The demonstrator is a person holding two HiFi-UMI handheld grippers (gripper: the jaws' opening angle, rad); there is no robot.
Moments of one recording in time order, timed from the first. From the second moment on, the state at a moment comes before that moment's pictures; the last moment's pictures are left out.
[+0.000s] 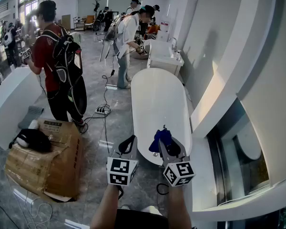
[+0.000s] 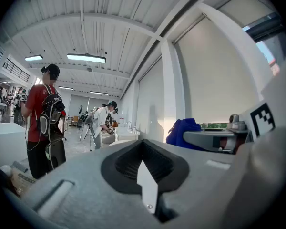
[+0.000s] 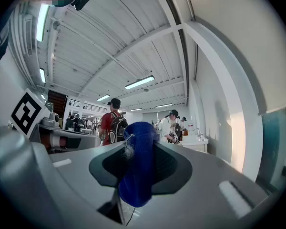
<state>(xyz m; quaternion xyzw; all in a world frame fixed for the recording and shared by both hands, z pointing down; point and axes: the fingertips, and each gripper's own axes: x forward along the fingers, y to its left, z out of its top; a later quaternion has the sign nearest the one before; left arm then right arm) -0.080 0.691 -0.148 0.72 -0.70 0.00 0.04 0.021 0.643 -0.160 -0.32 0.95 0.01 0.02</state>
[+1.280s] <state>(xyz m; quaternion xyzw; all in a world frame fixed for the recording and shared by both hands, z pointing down) -0.119 0.582 -0.057 0.67 -0.73 0.03 0.15 0.105 0.500 -0.075 -0.40 0.91 -0.10 -0.01</state>
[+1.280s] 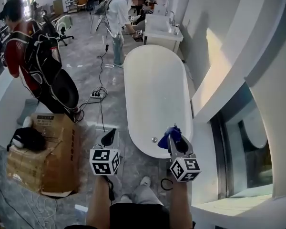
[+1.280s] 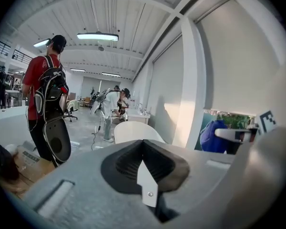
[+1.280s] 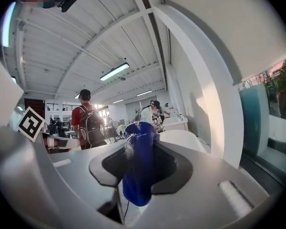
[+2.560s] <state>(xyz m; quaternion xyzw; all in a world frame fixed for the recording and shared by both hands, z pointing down) -0.098 0.348 -0.122 0.70 -0.71 -0.05 0.13 0.080 0.286 -0.142 -0.33 0.94 -0.03 0.03</state>
